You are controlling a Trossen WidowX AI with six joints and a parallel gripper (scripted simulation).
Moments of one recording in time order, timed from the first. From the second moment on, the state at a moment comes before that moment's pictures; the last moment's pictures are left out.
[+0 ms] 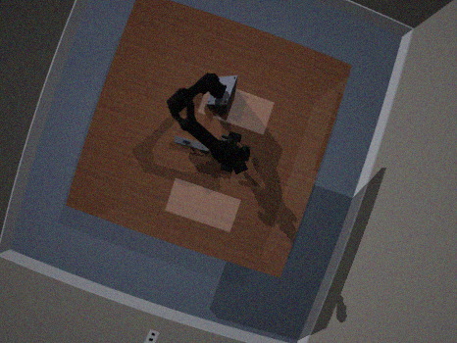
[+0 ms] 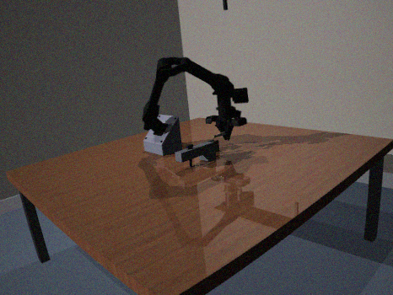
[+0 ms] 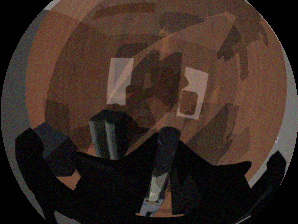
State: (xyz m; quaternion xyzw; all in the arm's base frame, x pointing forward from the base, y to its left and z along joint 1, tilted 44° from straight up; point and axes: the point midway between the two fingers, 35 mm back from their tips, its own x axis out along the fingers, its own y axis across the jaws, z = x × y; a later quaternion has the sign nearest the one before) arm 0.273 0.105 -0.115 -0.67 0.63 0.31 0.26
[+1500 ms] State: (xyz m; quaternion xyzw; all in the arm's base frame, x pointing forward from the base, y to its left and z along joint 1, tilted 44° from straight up) arm 0.255 0.114 -0.113 -0.67 0.63 0.31 0.26
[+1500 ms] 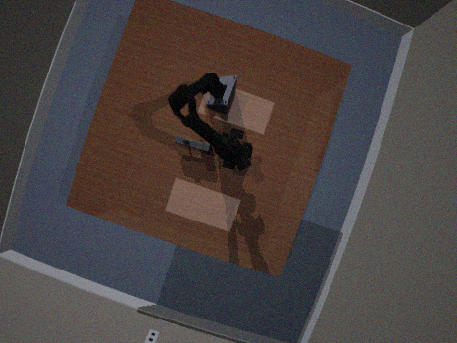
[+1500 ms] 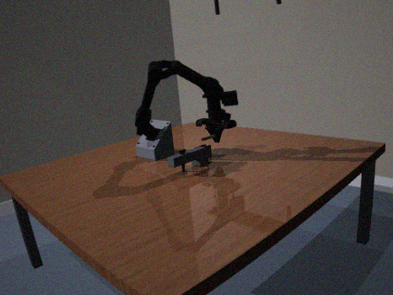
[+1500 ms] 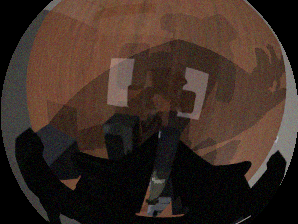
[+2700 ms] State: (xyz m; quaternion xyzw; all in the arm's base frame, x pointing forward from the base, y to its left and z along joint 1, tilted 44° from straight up) arm 0.201 0.120 -0.118 -0.67 0.63 0.31 0.26
